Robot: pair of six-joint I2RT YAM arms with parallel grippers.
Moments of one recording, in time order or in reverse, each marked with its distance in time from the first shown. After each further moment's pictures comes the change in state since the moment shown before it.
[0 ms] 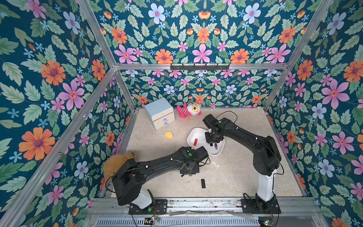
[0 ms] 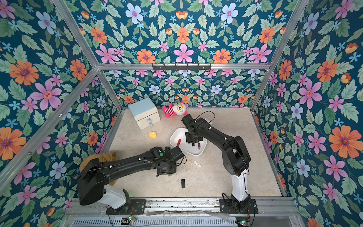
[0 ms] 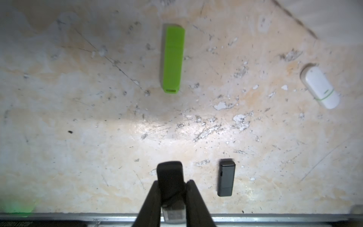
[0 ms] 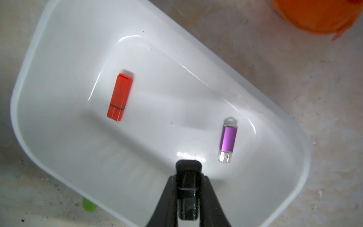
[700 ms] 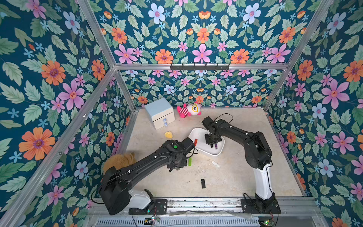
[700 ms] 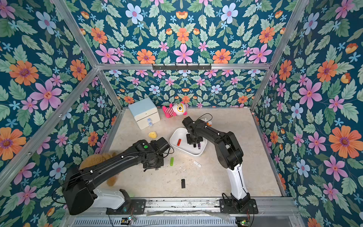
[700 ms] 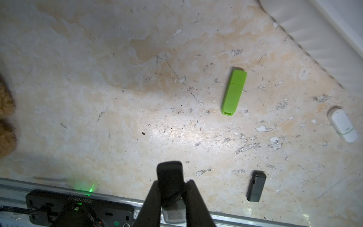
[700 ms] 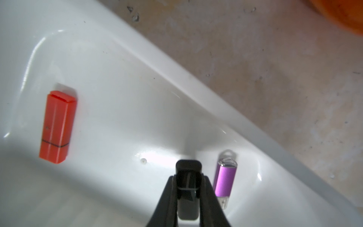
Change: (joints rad) left arm 0.153 -0.130 -0.002 -0.149 -0.047 0.090; right arm -0.026 0.125 -0.008 0.048 0.034 -0.027
